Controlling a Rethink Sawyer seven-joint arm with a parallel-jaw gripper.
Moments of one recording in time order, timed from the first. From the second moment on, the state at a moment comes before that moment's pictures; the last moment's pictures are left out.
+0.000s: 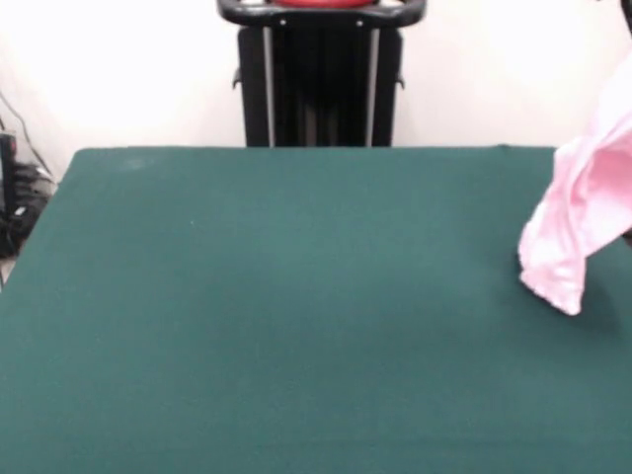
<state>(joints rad) -0.06 -0.99 0.21 2.14 0.97 0.61 1.67</state>
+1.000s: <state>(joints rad) -0.55 -0.84 0.26 2.30 0.87 0.63 1.10</state>
